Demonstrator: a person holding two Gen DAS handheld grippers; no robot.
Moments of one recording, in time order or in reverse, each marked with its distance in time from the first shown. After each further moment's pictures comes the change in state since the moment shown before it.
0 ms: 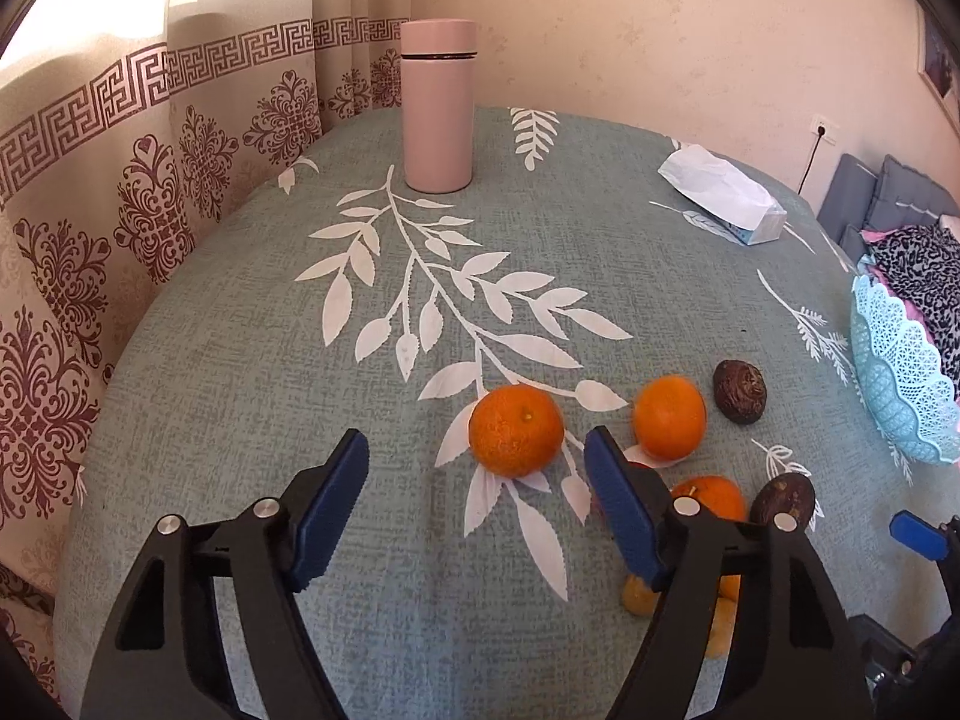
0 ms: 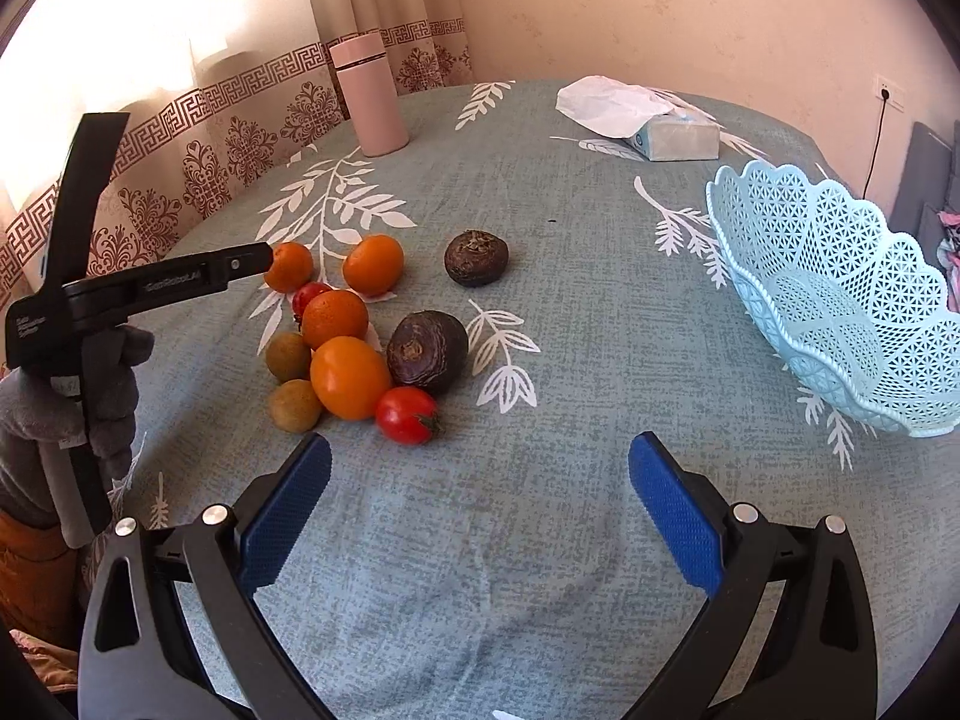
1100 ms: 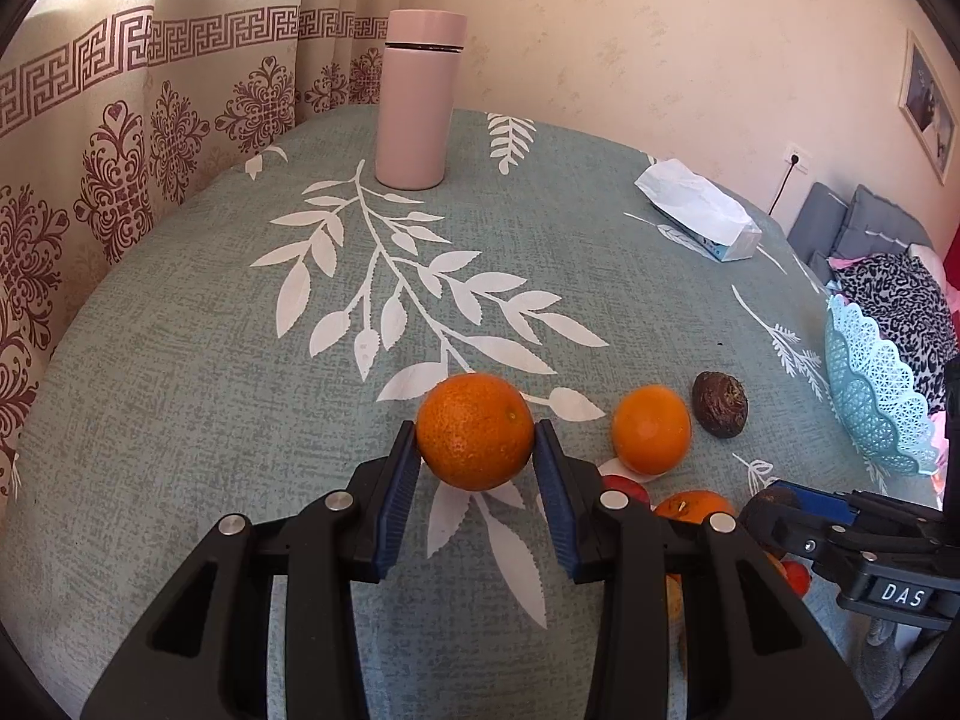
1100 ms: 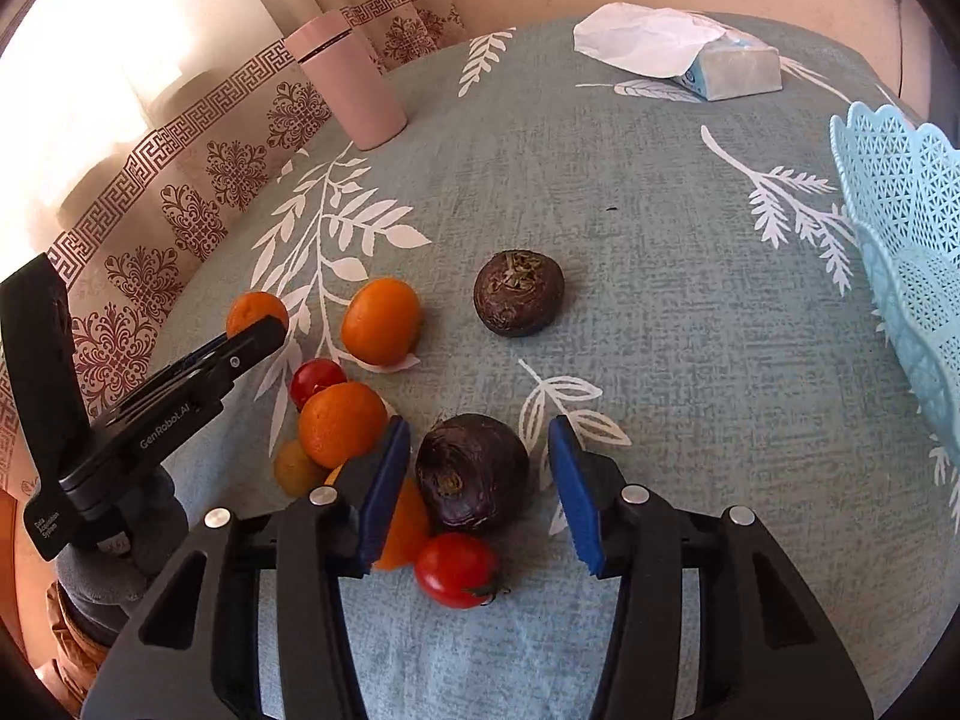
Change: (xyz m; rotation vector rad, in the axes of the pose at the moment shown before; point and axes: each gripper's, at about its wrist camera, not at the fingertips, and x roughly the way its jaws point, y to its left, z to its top) left arm 0.013 0.006 -0.009 -0.044 -0.041 -0.118; right arm 0.072 -0.006 0.050 0.173 0.124 0.134
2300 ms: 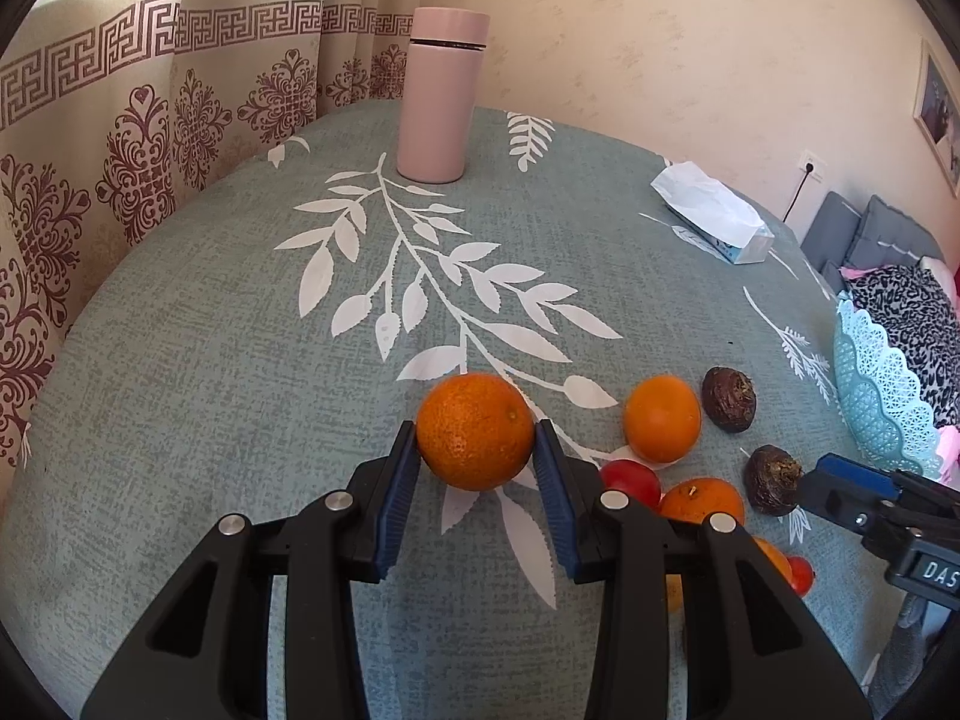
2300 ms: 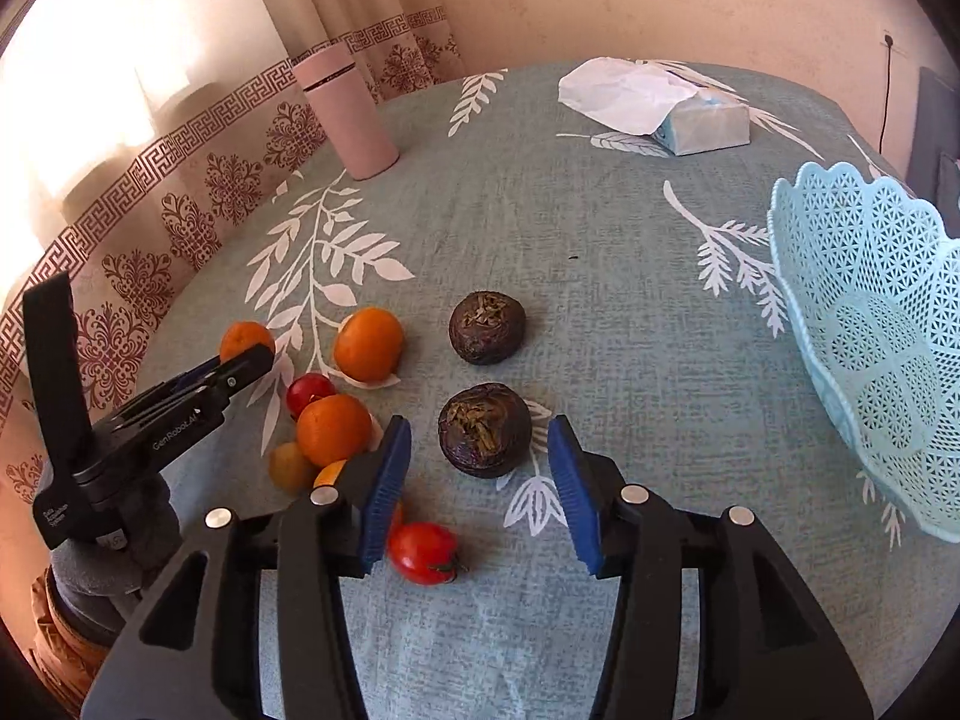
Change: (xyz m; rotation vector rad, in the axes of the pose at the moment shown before) left arm -0.005 0.003 -0.007 -0.032 -0.001 0.031; right arm -0.017 0.006 0.004 -0.071 -0.037 -0.092
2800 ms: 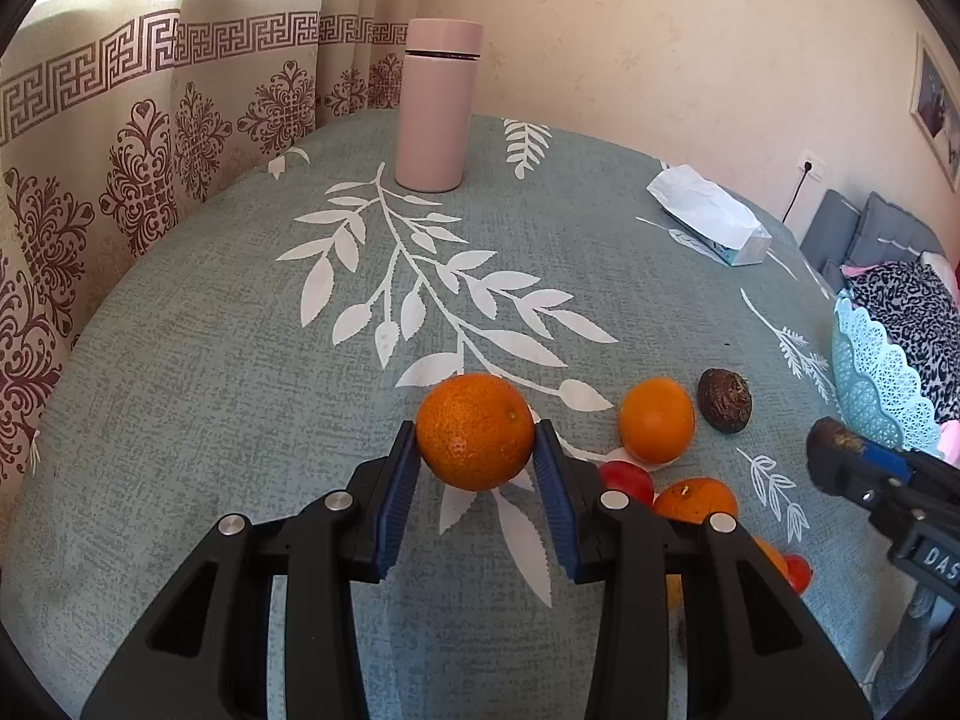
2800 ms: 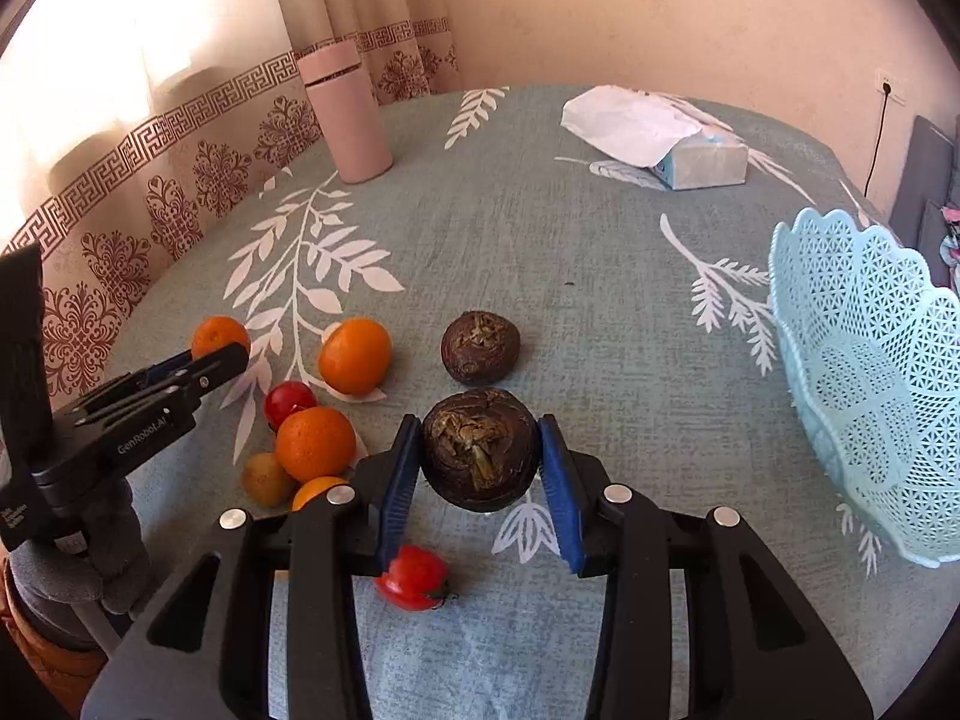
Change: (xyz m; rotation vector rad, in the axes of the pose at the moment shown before) left arm -0.006 -0.005 0.000 0.020 -0.019 0.013; right arm -0.029 0.001 -0.002 -0.040 -0.127 -0.062
